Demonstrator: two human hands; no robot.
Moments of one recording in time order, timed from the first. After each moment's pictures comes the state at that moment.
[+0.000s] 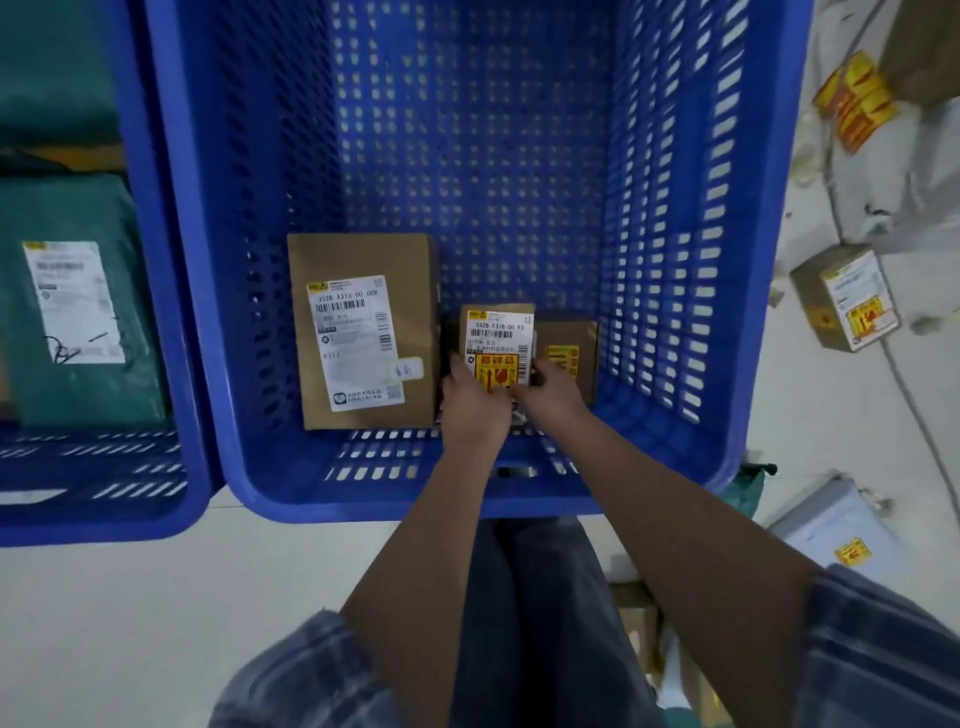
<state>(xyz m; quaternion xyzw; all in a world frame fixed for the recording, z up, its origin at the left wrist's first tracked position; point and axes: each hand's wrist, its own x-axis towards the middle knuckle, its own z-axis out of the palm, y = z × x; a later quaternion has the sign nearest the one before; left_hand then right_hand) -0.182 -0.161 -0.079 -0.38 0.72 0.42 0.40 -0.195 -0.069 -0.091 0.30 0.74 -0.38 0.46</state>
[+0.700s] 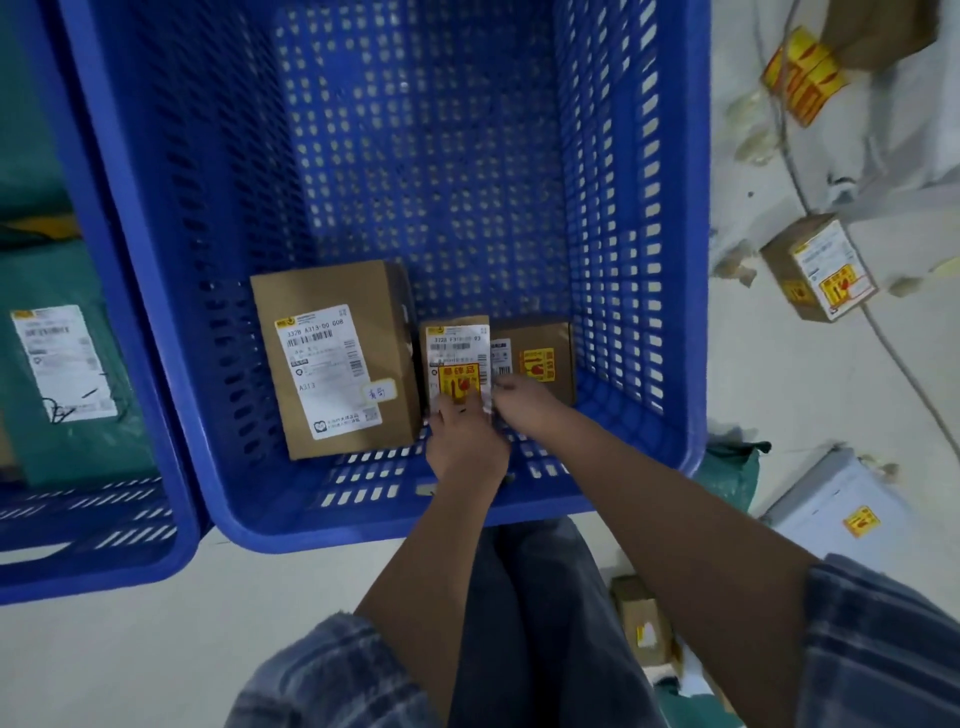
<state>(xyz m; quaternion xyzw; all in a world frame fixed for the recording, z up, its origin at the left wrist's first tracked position) -0.173 -0.141 -0.065 -0.17 0.82 0.14 0.53 -0.211 -0.063 -0.072 0.29 0.67 -0.40 0.56</state>
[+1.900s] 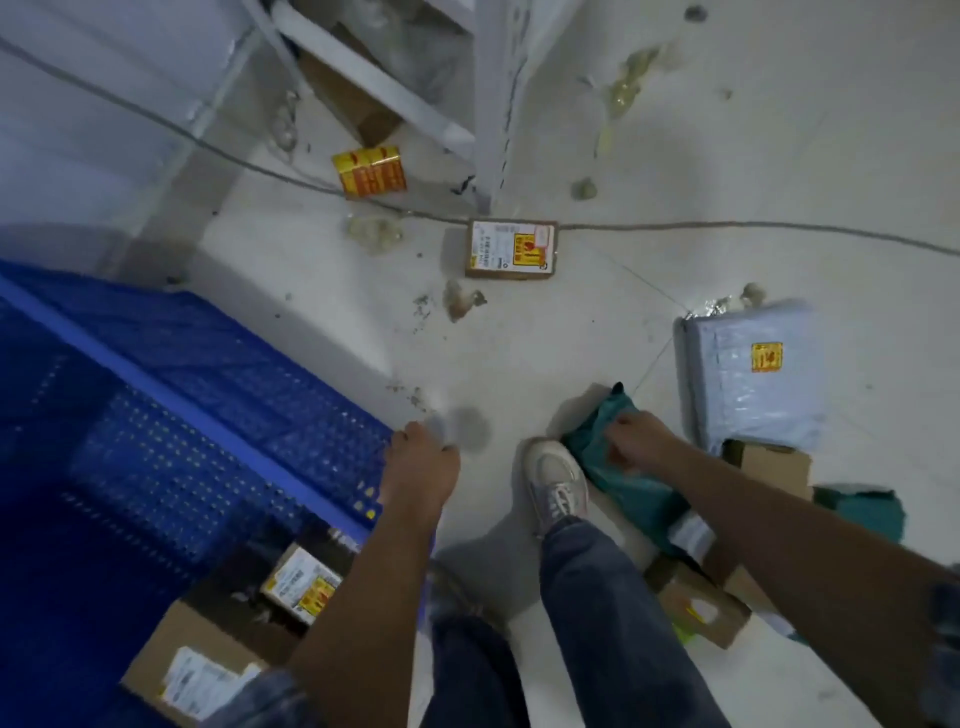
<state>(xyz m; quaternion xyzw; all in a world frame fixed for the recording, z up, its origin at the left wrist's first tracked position) -0.222 0.113 -0.022 0.11 0.86 0.02 0.49 -0.052 0.287 -0.045 0.62 0.52 -0.50 0.31</state>
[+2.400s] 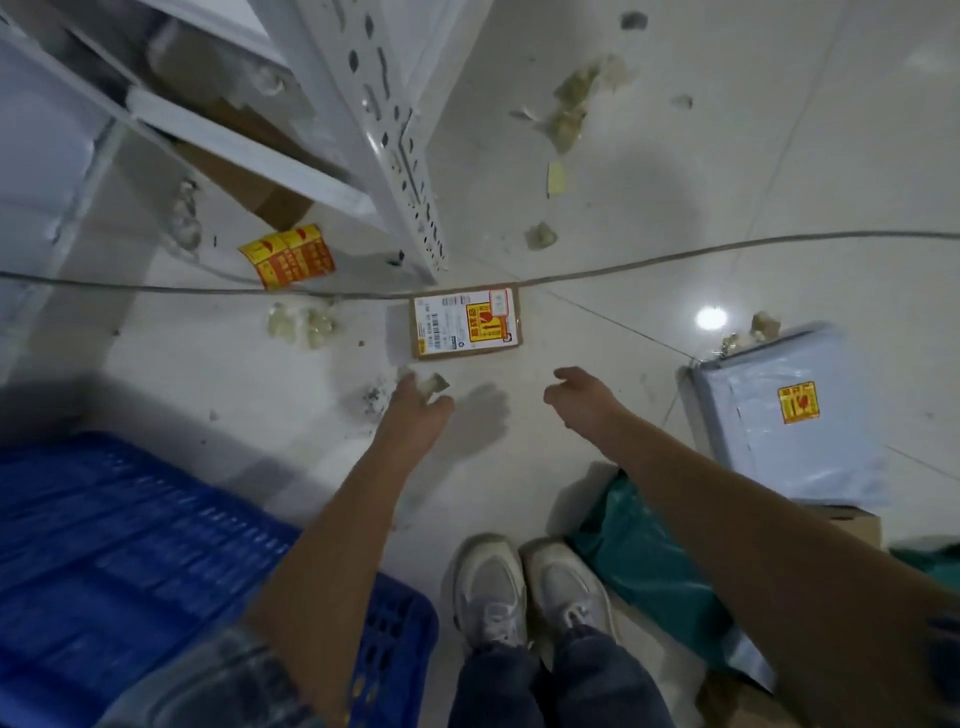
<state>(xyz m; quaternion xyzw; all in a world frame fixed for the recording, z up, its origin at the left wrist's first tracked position) -0.296 0.275 -0.140 0.11 0.83 0.18 0.52 -0.143 0.381 -0.147 0.64 0.49 -0.57 0.17</state>
